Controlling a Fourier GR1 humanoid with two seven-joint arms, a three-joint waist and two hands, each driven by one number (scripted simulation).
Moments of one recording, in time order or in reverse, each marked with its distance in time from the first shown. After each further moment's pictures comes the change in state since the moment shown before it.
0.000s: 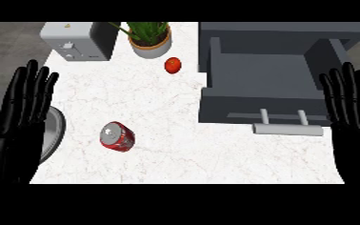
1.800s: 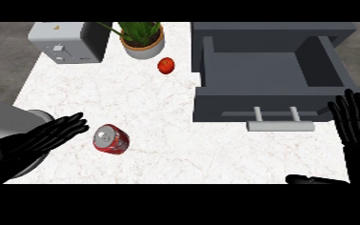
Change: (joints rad) left arm 0.048 0.355 0.078 0.186 0.700 -0.840 0.180; right arm 0.167 0.000 -0.124 0.053 -0.056 0.065 0.093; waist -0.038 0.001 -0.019
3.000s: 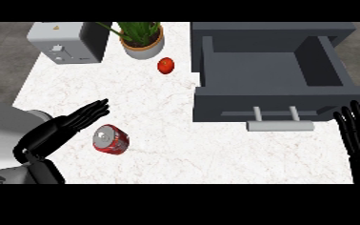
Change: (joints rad) left arm -0.148 -0.217 0.080 0.442 -0.580 -0.121 -0.348; right arm 0.064 0.037 -0.060 0.009 0.001 0.089 -0.066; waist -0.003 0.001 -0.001
